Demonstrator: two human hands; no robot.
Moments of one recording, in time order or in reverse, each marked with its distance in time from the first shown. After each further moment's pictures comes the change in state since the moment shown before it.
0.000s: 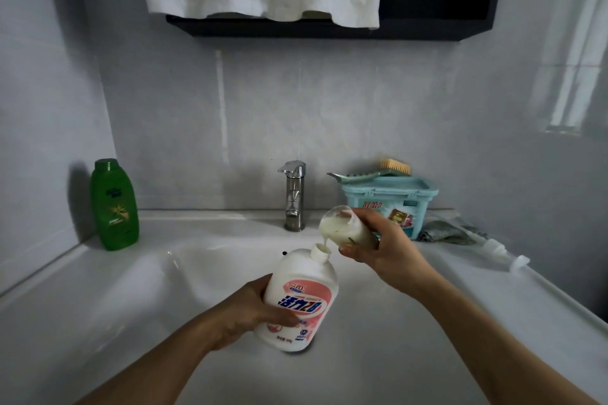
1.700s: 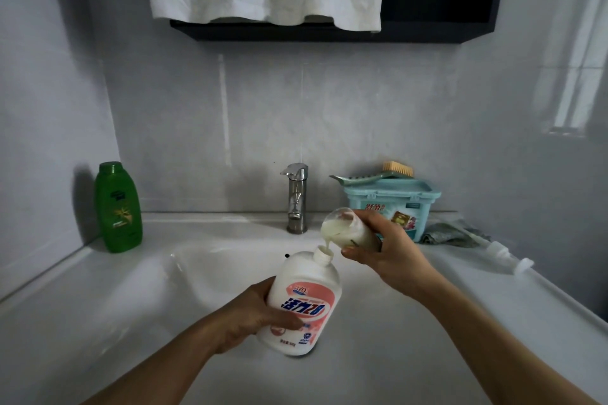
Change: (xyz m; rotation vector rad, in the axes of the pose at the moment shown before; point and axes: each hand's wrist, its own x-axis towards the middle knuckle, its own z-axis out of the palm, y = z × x) left_hand -0.004 0.004 0.002 -0.002 -0.012 -0.007; right_hand -0.001 -0.003 -0.001 -0.021 0.002 -0.029
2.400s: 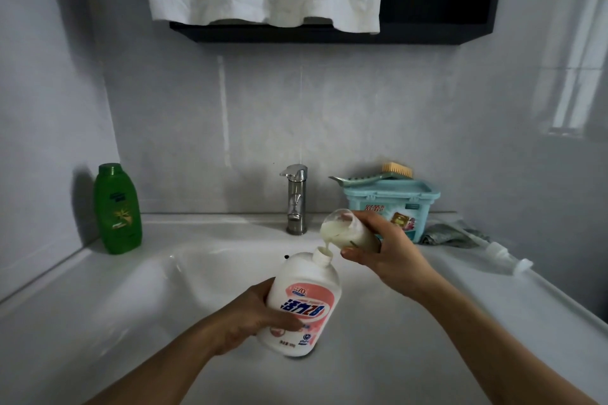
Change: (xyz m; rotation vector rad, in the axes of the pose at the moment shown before) left_hand 0.003 -0.002 0.000 -0.019 -0.012 0.018; right_hand -0.001 -0.003 -0.001 -0.012 0.000 -0.003
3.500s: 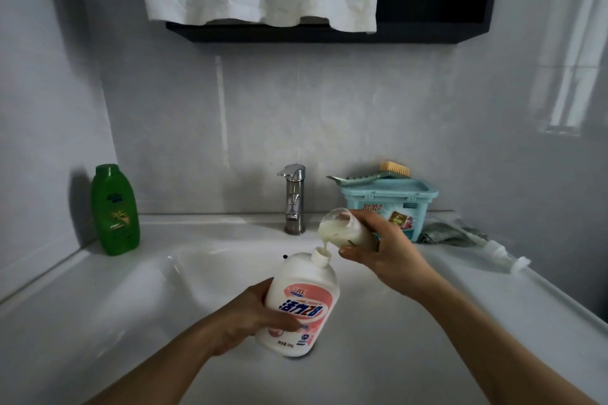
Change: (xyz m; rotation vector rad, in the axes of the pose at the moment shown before) left_hand 0.000 0.000 0.000 0.018 0.014 -0.008; right_hand -0.001 0.000 -0.001 -0.018 0.007 -0.016
